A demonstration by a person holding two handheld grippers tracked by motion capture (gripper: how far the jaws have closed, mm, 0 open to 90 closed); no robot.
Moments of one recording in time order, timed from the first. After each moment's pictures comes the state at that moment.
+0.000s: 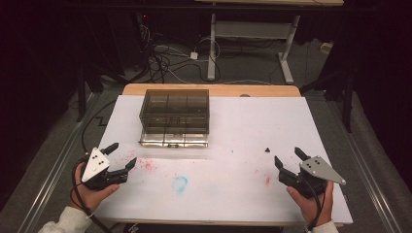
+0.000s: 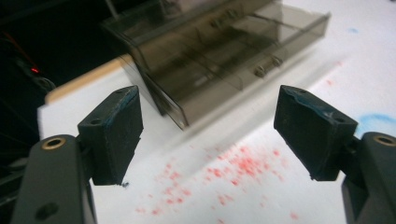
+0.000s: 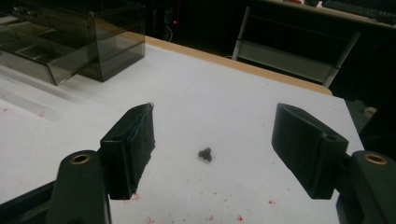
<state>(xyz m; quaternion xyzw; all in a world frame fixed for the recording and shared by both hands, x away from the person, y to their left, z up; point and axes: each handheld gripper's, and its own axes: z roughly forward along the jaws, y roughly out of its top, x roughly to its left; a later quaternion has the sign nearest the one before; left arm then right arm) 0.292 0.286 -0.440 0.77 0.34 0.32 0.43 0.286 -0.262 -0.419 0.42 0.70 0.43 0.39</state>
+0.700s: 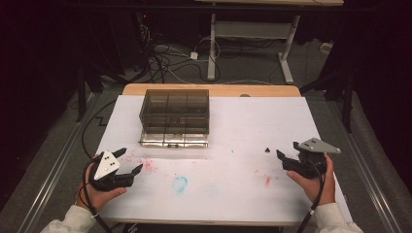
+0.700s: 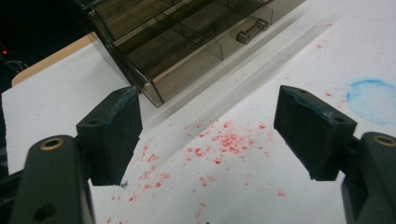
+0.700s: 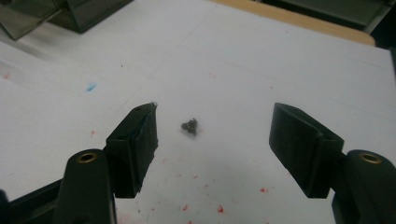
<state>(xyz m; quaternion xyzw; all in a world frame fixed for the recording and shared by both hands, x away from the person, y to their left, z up) 0.299 0.275 -0.452 0.81 0.33 0.29 0.39 0.344 -0.283 -0.420 0.45 0.76 0.36 0.29</state>
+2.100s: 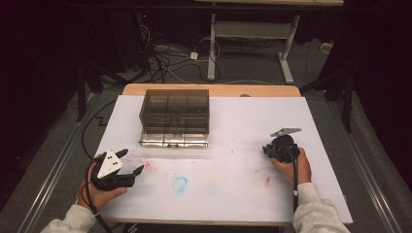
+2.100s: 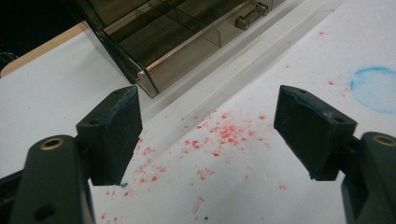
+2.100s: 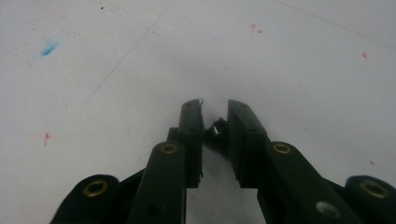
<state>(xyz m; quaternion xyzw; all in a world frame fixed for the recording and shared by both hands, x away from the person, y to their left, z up) 0.303 0.274 -0.457 0.82 0.33 0.28 0.38 0.415 -0.250 -0.464 0.46 0.82 0.27 0.19</state>
